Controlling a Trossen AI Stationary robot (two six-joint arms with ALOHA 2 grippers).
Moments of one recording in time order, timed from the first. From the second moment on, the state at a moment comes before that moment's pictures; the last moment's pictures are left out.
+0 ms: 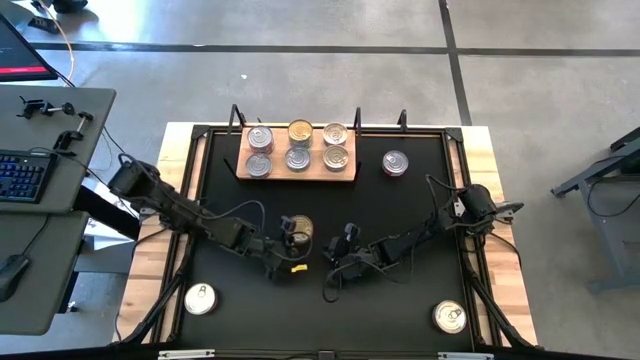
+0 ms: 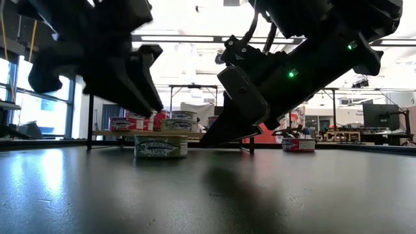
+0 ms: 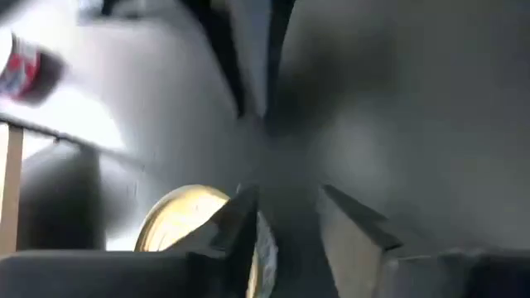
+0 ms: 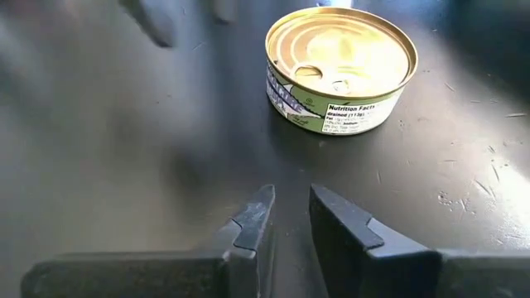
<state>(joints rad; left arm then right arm) -0.39 1.59 0.80 -0.09 -0.37 0.22 0.38 2.01 0.98 0.31 0.59 0.46</state>
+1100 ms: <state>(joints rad) -0.44 1.70 0.79 -0.21 -0.74 0.25 0.38 2.01 0.98 0.31 0.59 0.46</state>
